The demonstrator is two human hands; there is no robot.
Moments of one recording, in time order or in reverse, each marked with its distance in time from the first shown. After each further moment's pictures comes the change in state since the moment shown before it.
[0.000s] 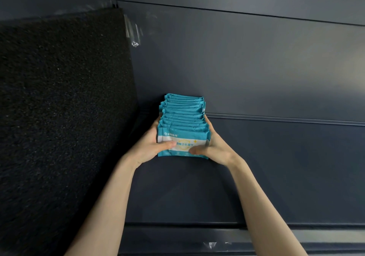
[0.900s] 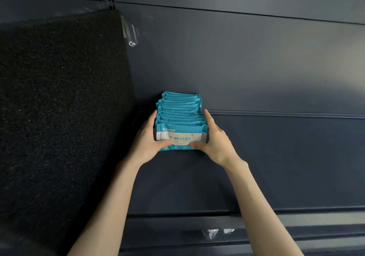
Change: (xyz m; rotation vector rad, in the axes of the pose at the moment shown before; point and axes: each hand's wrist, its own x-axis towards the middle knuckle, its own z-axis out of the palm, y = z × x) left_hand -0.012 0.003 0.005 0.353 0.249 0.069; right_hand -0.025 -0.016 0.013 -0.526 0.307 0.020
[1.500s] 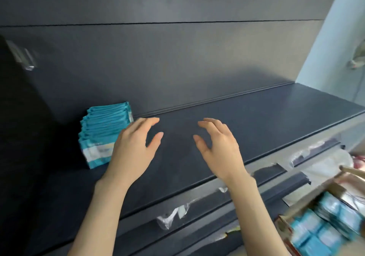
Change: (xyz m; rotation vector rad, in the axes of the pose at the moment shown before) left_hand -0.056 0.131 0.069 0.297 0.025 0.547; right_hand -0.147 0.025 -0.101 -0.265 0.574 0.061
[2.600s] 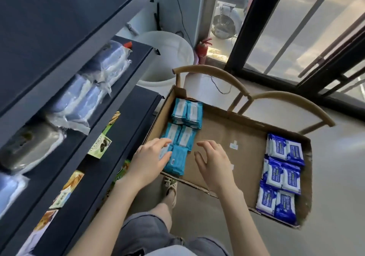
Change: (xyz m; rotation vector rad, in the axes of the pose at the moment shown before) left_hand -0.098 0.378 0.486 -0.290 -1.117 0.297; right_hand -0.274 0.460 -0.201 -0.194 -0.017 0.961
